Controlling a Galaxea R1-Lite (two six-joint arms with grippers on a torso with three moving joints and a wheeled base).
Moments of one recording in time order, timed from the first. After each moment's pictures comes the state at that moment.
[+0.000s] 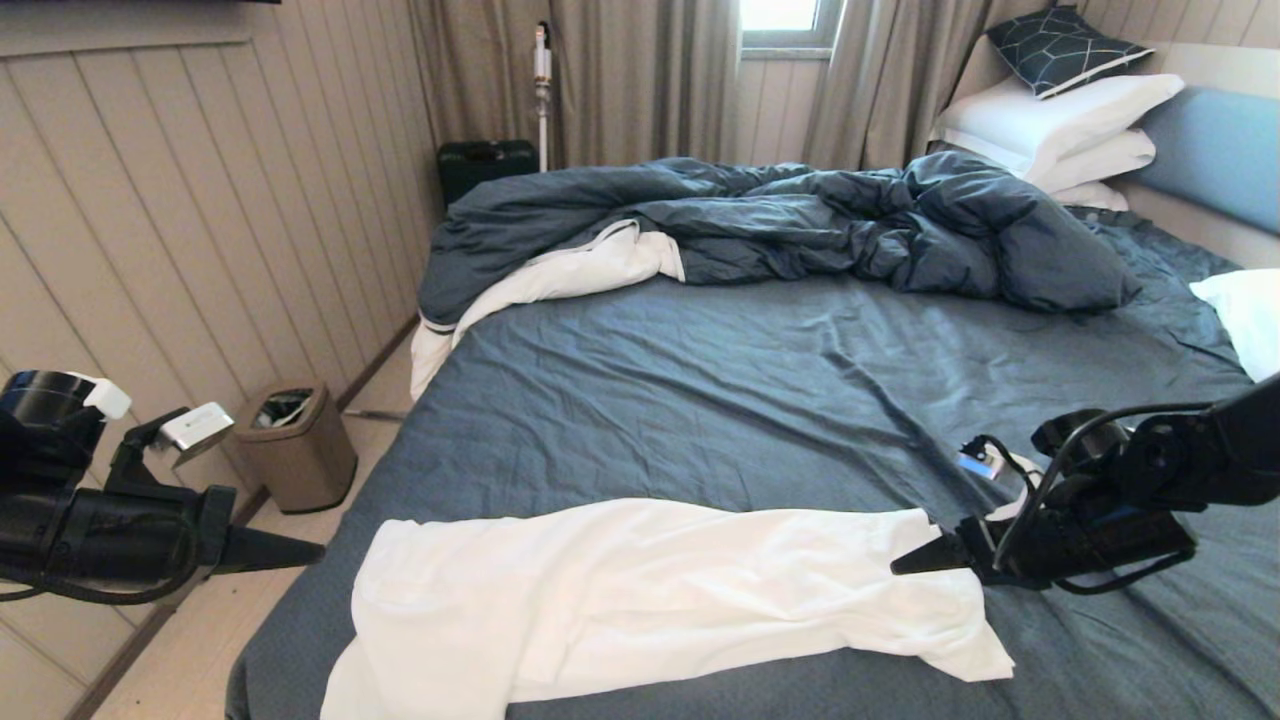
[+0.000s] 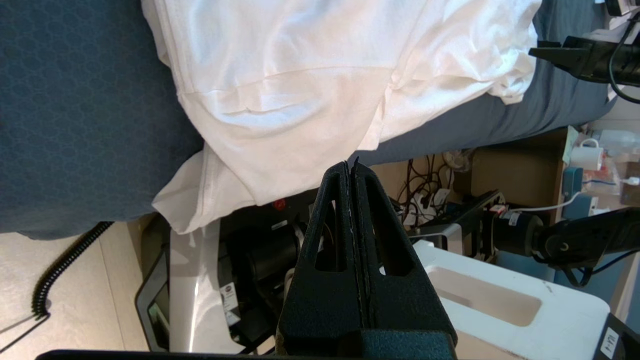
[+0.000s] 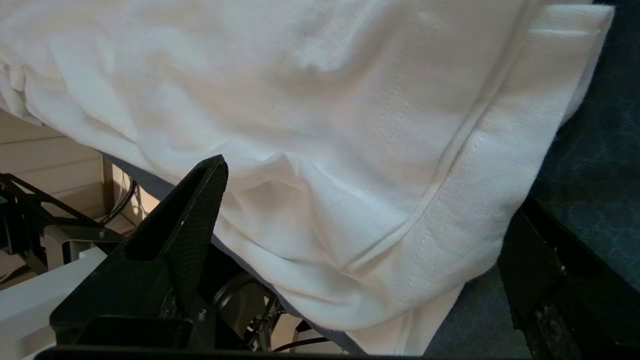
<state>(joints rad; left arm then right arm) 0.18 1.64 -0.89 0.40 -0.82 0.04 -0.18 2.02 -1.02 0.25 0.66 -0.22</state>
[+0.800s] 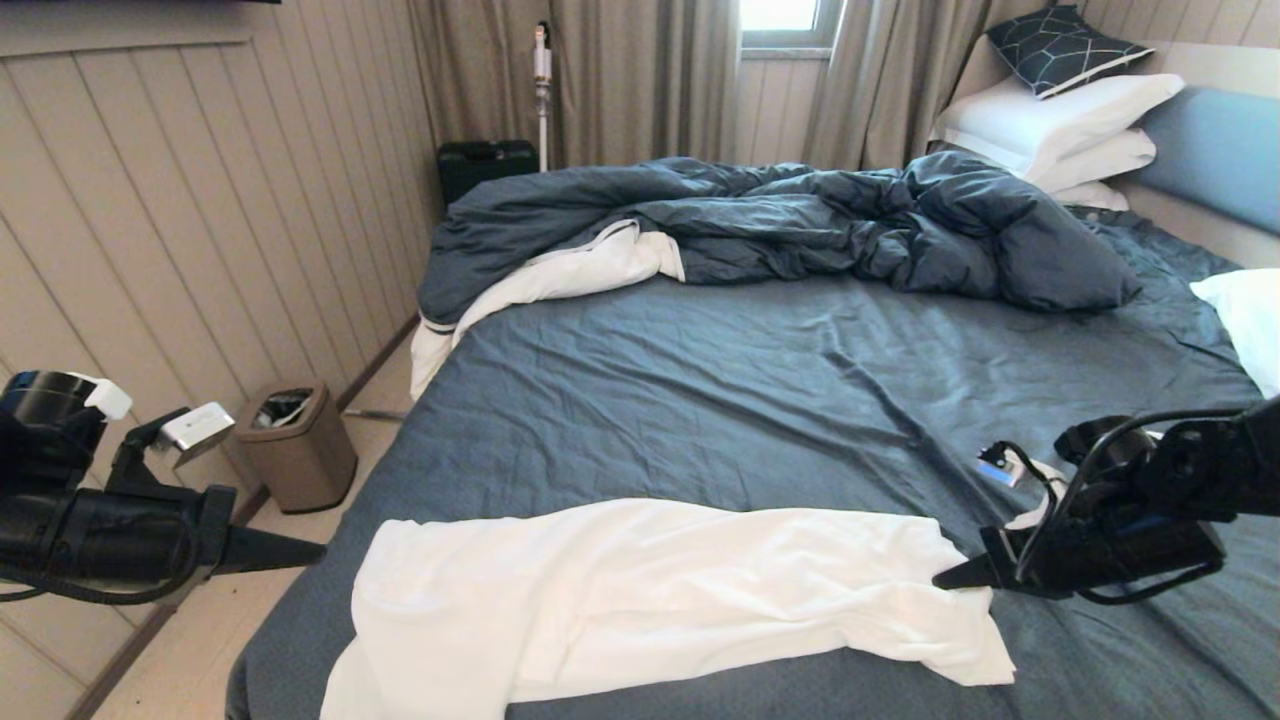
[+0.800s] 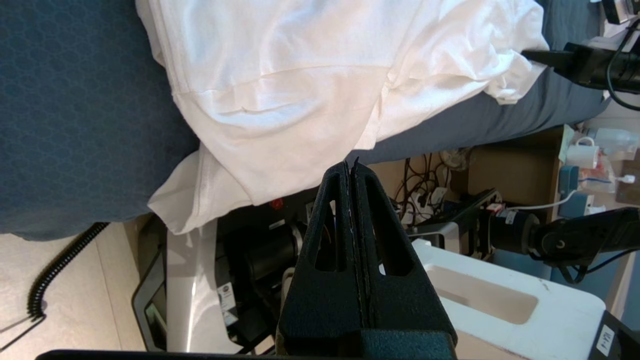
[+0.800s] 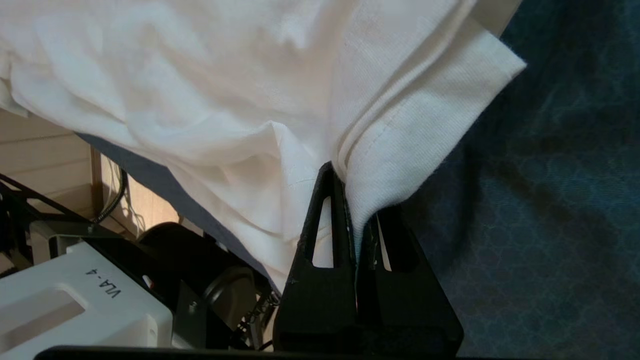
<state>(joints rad) 0.18 1.64 -0.89 0.40 -0.83 0.04 -0.22 1.98 -0.97 0.25 0.65 -0.26</state>
